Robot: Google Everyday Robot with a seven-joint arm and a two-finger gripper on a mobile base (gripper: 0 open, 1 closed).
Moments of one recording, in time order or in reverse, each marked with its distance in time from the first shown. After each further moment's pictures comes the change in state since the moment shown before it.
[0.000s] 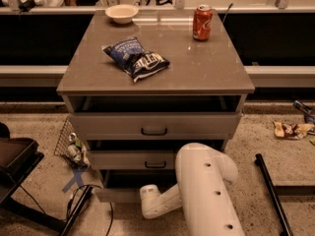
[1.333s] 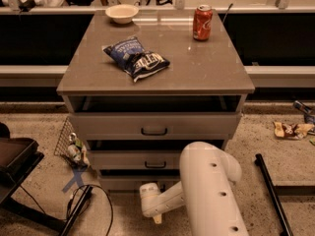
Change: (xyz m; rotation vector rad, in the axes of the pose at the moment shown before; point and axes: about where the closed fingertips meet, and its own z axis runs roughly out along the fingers) arm -0.011 -0.007 -0.016 0.026 -0.053 0.017
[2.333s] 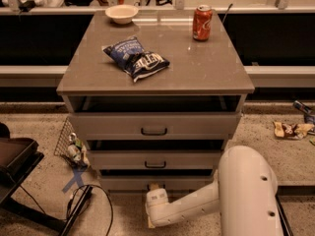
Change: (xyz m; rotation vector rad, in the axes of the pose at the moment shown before) arm -0.018 0.011 -0.078 0.054 -0.232 0.137
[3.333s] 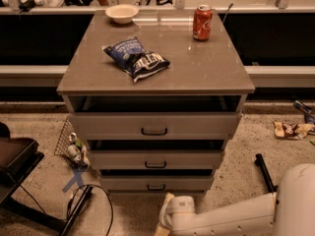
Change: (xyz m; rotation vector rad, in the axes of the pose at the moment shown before) arm 0.041 0.038 -0.096 -0.099 -0.104 0.303
